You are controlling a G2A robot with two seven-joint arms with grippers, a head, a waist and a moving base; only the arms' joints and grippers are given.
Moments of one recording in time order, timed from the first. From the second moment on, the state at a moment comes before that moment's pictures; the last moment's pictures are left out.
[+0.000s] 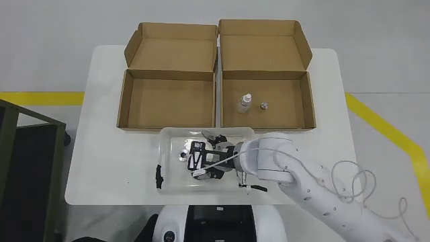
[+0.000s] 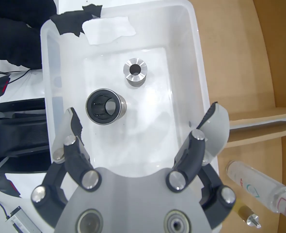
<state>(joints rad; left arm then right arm) -0.17 -0.33 -0.48 -1.21 3.07 0.34 0.06 -0.93 -1.17 0.72 -1.88 -1.02 -0.57 0.93</state>
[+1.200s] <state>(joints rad) -0.17 -0.33 -0.48 -1.21 3.07 0.34 0.06 -0.83 -1.24 0.55 -1.67 -1.00 -0.62 0.94</state>
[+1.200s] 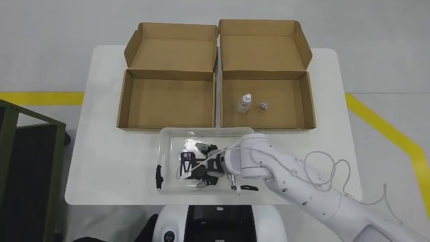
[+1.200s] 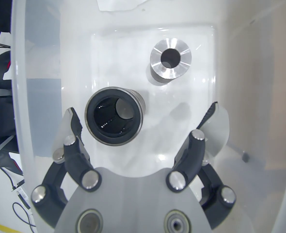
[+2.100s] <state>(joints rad) -0.17 -0.33 -0.48 -1.21 3.07 0.34 0.06 -0.80 -1.25 0.57 -1.69 -0.94 -0.66 0.98</state>
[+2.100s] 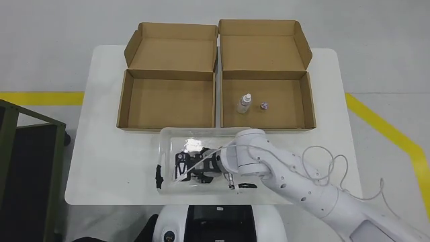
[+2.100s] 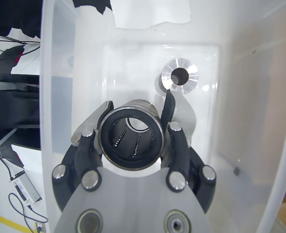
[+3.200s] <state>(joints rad) -0.17 -0.33 -0.48 -1.21 3.07 0.34 0.06 -1.01 -1.14 0.98 -1.86 -0.69 -0.71 0.74</state>
